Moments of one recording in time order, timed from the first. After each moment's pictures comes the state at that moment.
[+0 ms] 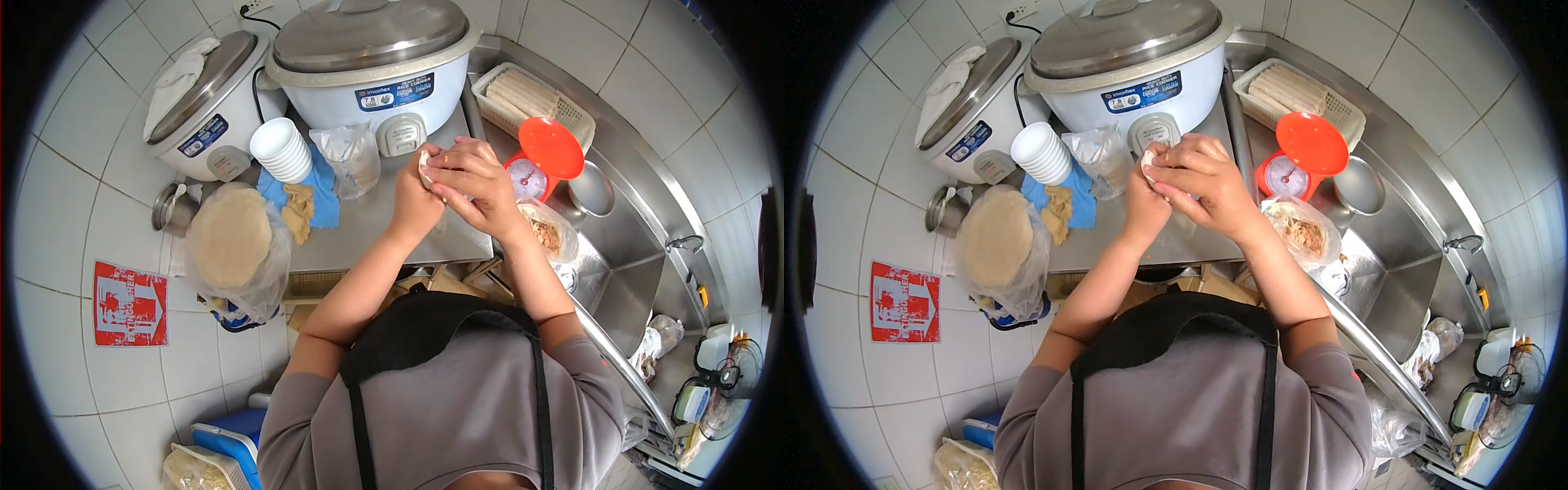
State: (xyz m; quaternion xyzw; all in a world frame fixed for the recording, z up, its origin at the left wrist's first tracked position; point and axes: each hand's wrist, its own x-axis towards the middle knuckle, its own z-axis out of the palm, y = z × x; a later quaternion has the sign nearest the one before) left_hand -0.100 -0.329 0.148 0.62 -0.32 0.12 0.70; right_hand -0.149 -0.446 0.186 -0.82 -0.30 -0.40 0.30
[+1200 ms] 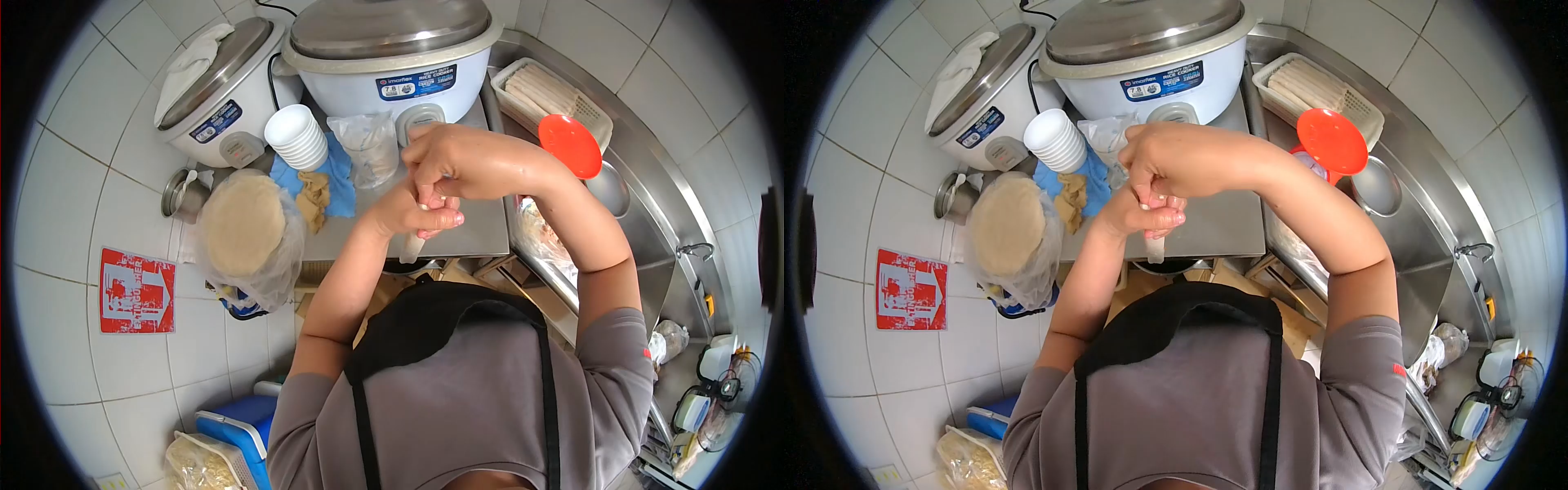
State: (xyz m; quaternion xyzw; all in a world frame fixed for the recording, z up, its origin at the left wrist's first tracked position) left_hand -0.086 -0.265 0.162 0.44 -0.42 -0.40 0.68; right_hand -0.108 -0.421 0.256 -0.82 -0.50 0.03 0.28
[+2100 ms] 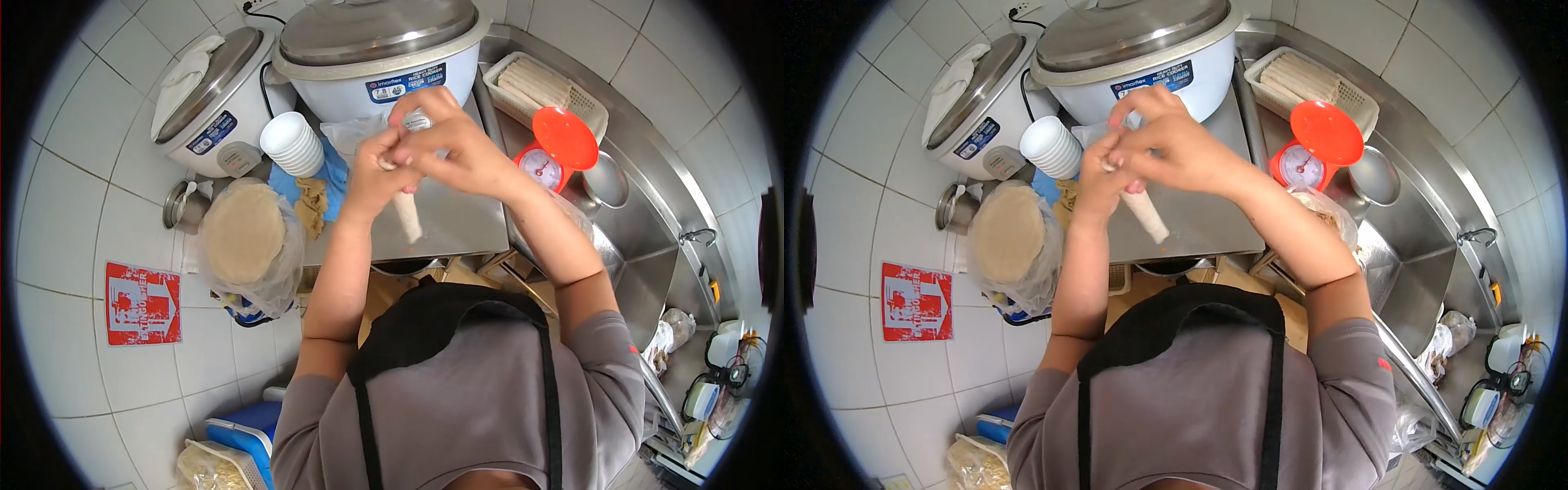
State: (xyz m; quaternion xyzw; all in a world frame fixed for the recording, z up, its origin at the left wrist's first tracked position) left_hand -0.074 -0.263 0.190 0.51 -0.34 -0.17 0.77; right_hand -0.108 -0.421 0.225 -0.81 -0.37 -0.27 0.36
